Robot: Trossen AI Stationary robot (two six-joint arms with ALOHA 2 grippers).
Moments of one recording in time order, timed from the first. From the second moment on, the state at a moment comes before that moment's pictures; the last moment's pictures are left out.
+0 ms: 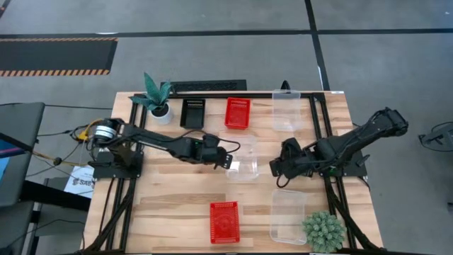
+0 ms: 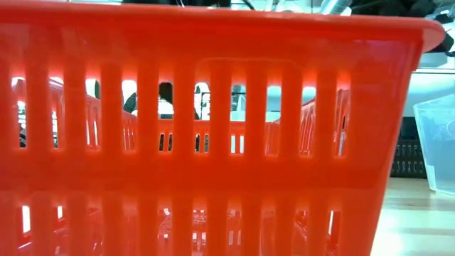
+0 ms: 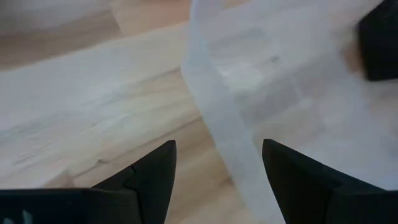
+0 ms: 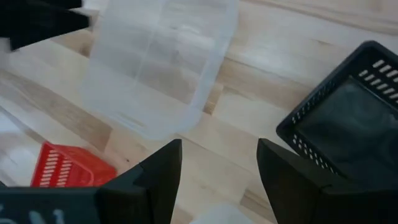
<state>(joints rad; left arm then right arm) -0.10 1.75 1.21 -0.54 -0.34 -1.22 0.40 1.21 1.01 -0.95 0.37 1.55</state>
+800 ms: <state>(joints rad) -0.03 1.87 1.22 -0.36 -0.15 -1.08 0.30 1.19 1.01 -1.10 0.58 1.58</state>
